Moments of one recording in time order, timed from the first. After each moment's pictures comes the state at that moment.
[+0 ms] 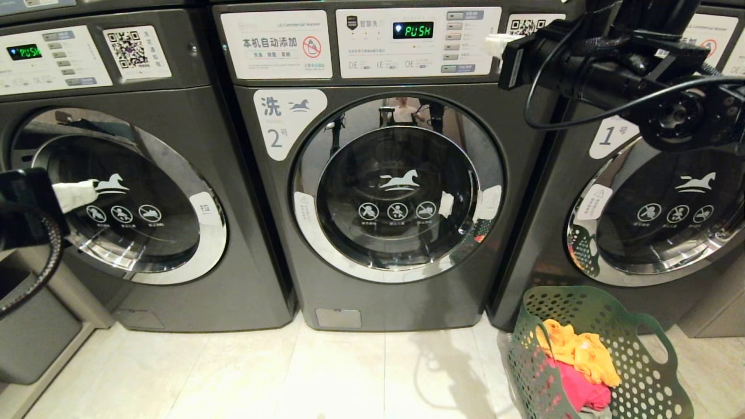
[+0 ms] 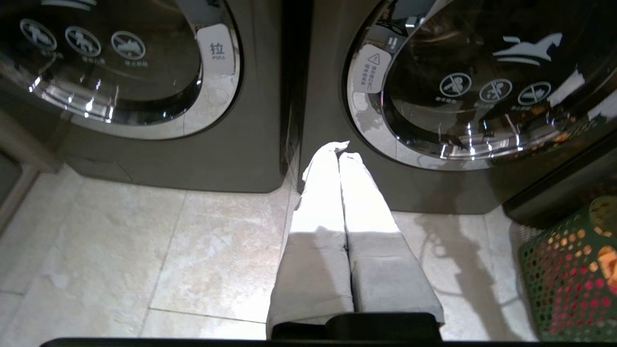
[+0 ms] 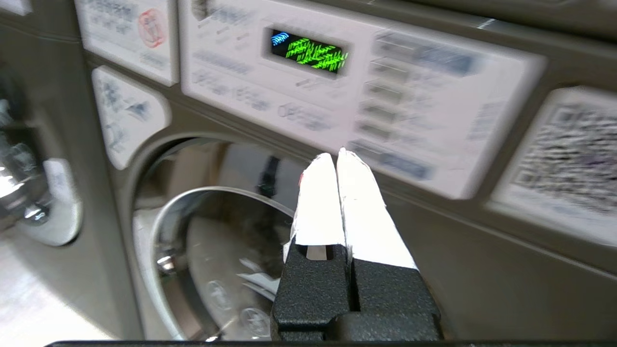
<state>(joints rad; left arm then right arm) -0.36 1.09 -1.02 0.13 0.36 -0.11 0.31 1.97 -1.94 -0.33 0.21 -0.17</state>
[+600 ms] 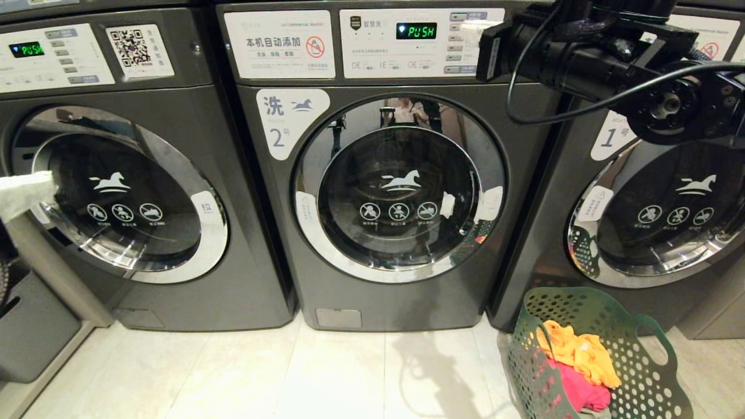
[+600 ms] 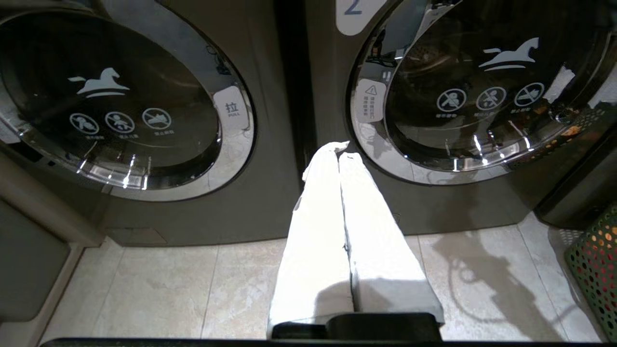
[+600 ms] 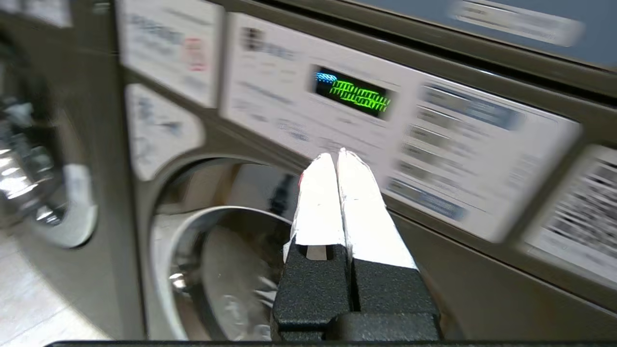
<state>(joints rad) -0.36 0.97 -0.91 0.00 0.34 0.10 0.36 1.97 -1.98 -0.32 0.19 -0.20</state>
